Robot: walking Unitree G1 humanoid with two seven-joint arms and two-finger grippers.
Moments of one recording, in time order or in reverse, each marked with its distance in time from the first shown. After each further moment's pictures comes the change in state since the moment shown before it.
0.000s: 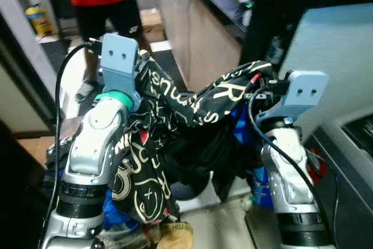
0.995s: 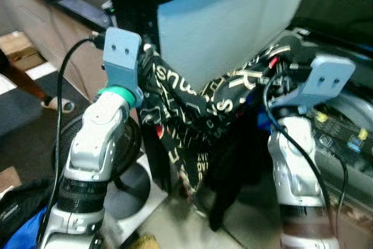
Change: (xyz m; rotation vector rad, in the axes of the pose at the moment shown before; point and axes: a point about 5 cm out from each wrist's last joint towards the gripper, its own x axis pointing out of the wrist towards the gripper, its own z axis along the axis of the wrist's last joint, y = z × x) left arm 0.003 0.004 0.009 0.009 -0.042 -0.010; right arm 0.017 0.003 0.036 0.051 -0.149 -0.032
